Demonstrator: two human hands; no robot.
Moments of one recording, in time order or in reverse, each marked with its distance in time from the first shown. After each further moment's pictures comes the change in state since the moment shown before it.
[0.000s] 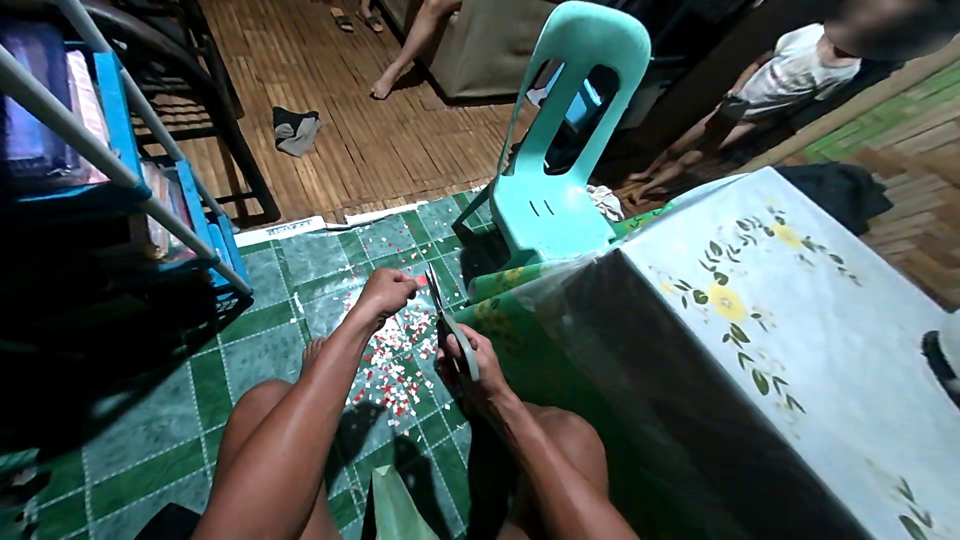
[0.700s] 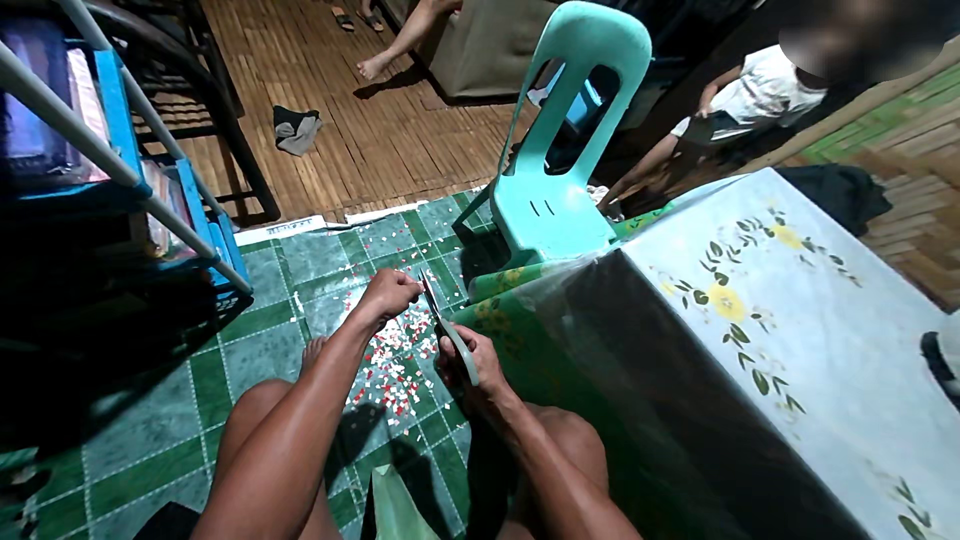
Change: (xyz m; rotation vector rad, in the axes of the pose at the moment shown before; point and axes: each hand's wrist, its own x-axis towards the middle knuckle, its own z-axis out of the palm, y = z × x) left_hand -0.003 0.001 0.000 0.022 -0.043 0.025; right_hand -0.002 -0.005 0.000 -0.126 0.001 0.025
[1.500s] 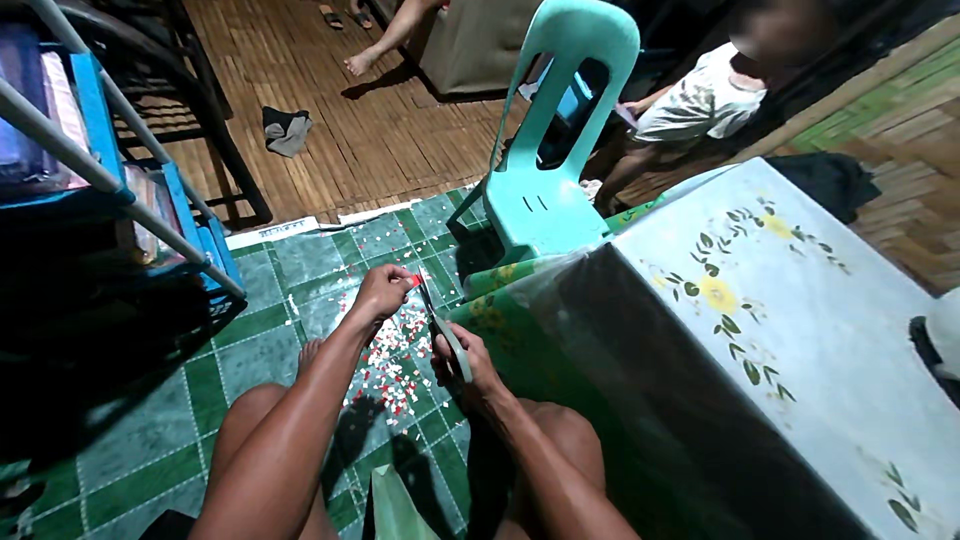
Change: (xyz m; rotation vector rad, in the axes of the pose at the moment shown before) left_hand 0.001 -0.001 0.009 -0.158 0.071 0.021; right_hand 0.001 0.004 -0.001 0.023 -0.023 0.036
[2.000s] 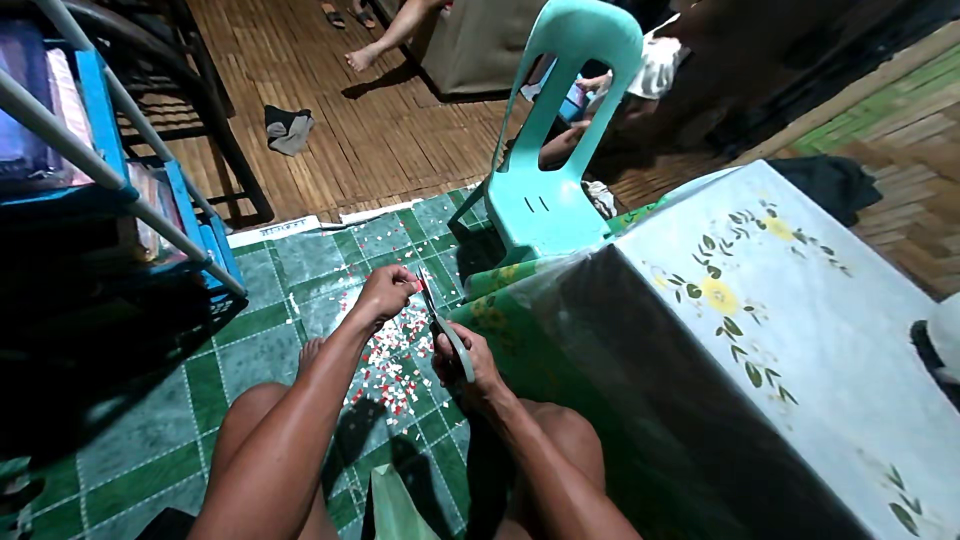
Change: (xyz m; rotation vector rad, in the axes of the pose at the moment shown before) left_hand -0.003 0.003 -0.003 0.084 -0.051 0.012; right_hand -0.001 -0.002 0.001 0.026 0.010 -0.009
